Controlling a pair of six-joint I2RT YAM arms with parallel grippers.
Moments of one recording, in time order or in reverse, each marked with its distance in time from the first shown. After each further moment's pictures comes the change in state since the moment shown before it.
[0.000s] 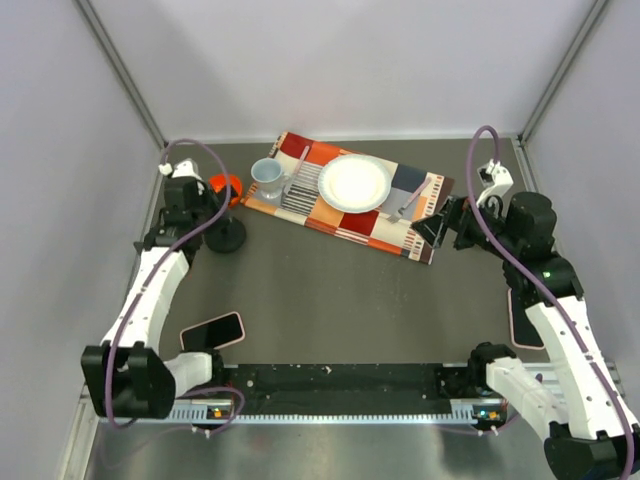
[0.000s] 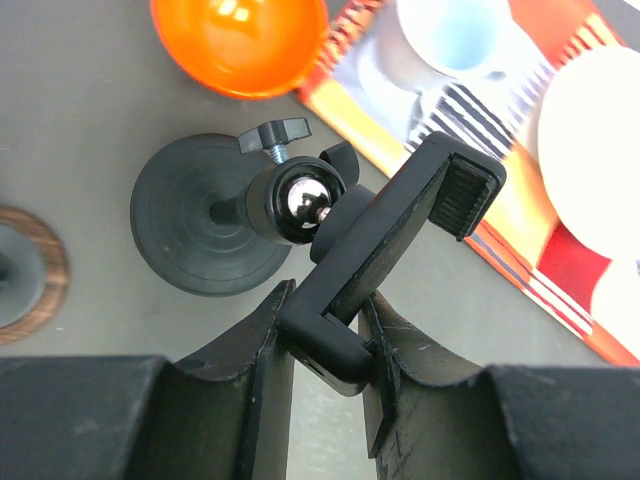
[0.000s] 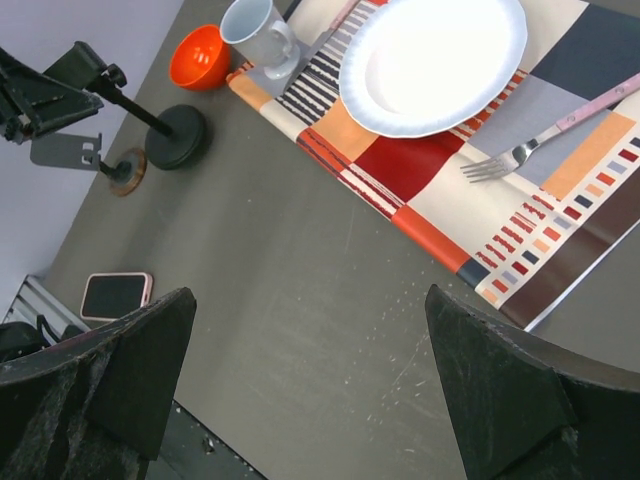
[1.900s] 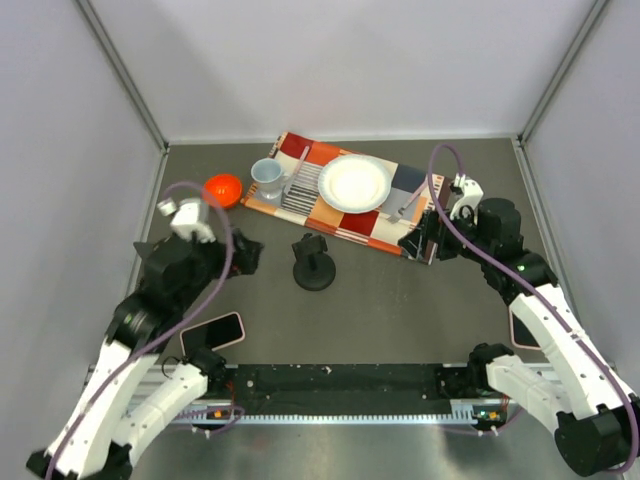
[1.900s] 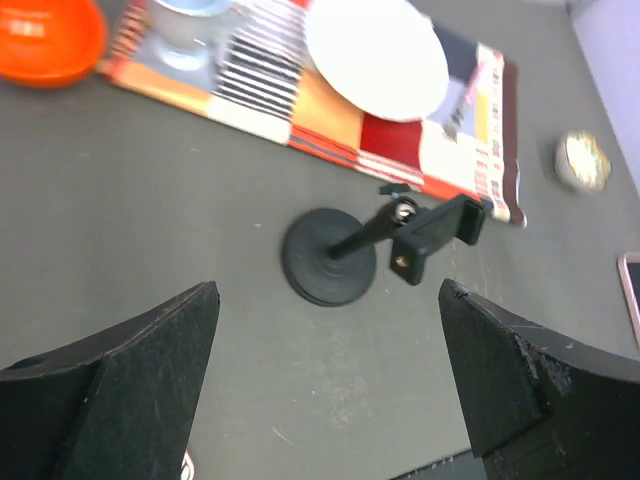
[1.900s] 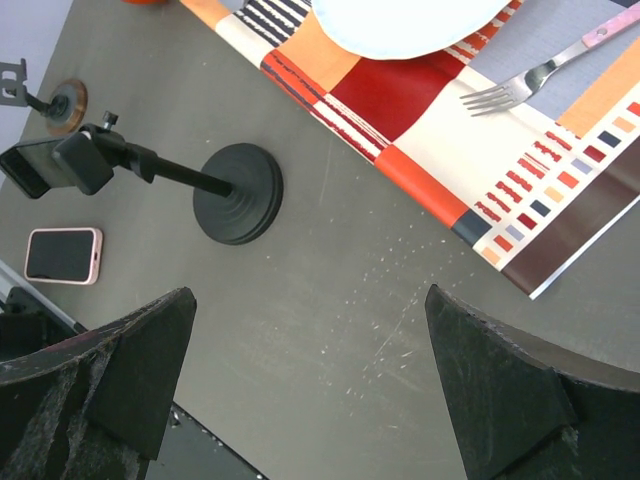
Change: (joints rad) left arm -0.480 -0.494 -0.037 -0.227 -0.021 0.006; right arm 0.121 0.066 -0.119 0.037 0.097 -0.032
